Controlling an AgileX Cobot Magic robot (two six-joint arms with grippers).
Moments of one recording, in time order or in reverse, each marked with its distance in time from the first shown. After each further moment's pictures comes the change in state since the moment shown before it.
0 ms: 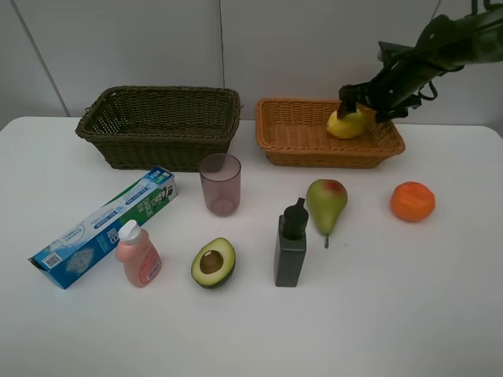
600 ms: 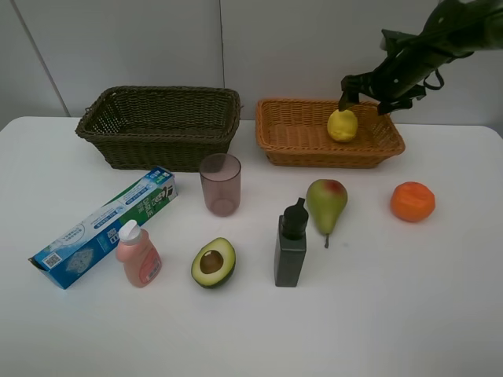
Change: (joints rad) left arm 0.000 0.000 0.000 0.000 0.000 0.000; right arm 0.003 -0.052 0.000 -0.012 0.059 0.002
